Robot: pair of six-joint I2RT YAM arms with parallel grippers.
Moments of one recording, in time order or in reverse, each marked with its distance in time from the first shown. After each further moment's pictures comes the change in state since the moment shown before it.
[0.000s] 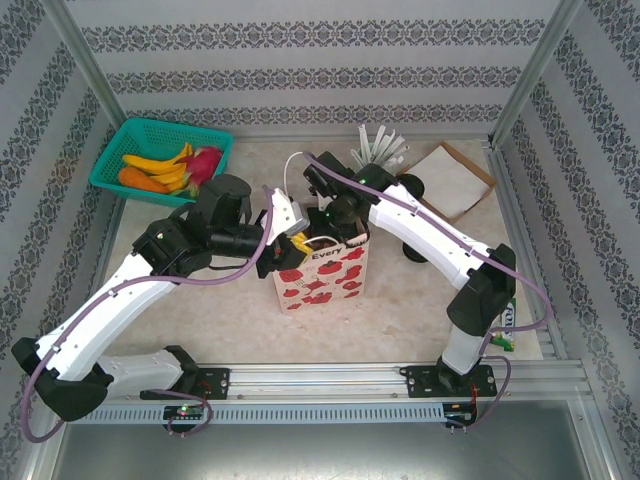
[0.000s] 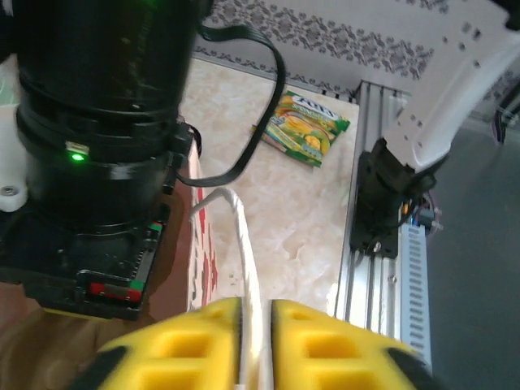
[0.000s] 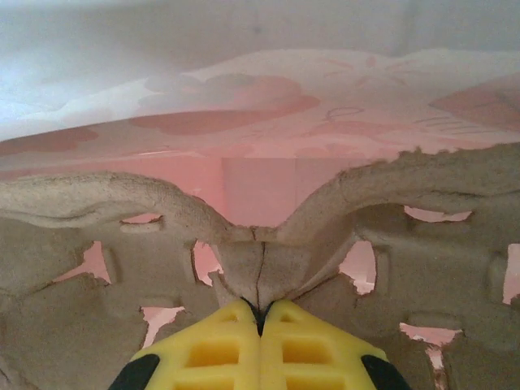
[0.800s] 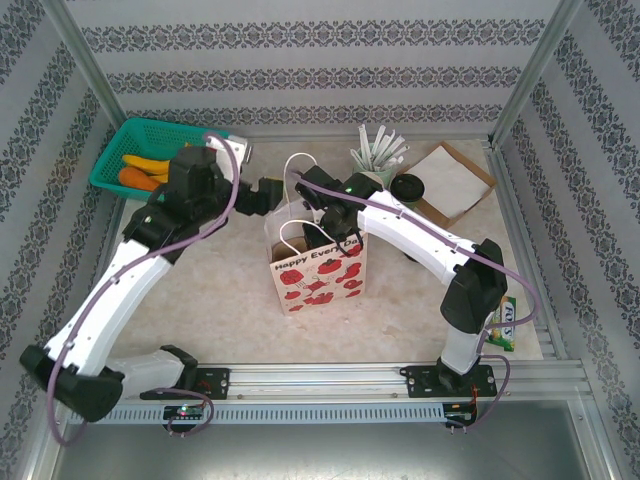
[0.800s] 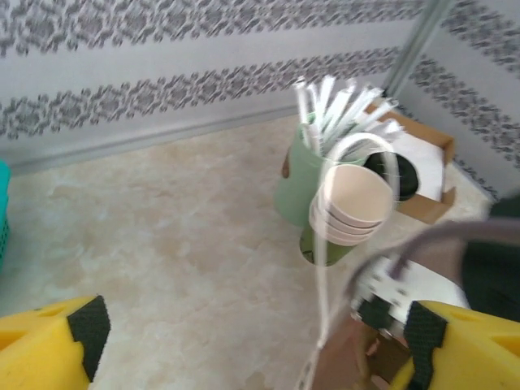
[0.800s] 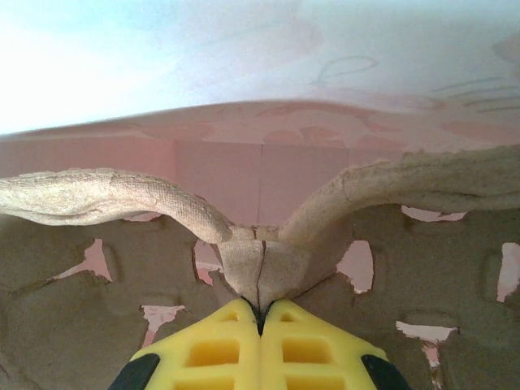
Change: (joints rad) left arm 0.282 0.069 0.005 0.211 -0.454 -0.366; right arm 0.031 0.035 -0.058 0.003 0.053 -0.097
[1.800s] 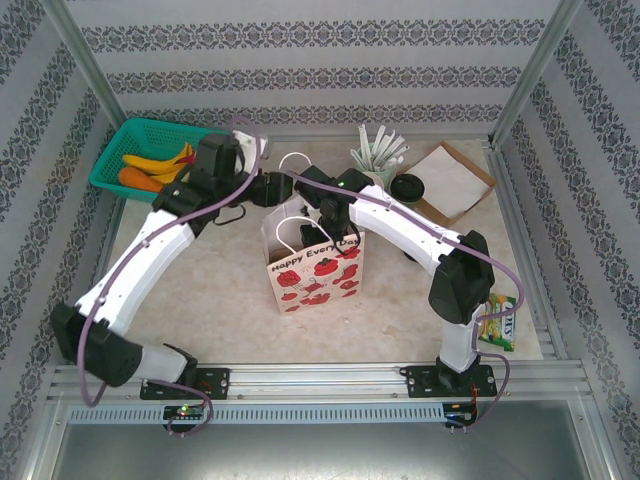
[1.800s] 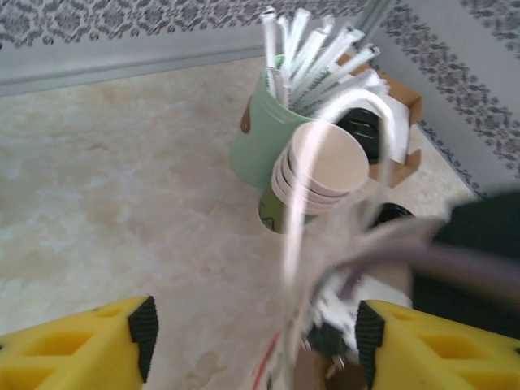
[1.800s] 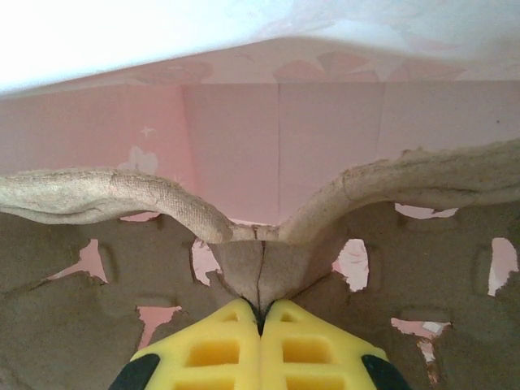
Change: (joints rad) left arm 0.021 0.102 0.010 -0.011 0.184 -0.034; right arm -0.029 0.087 0.053 -0.083 -0.170 0.019
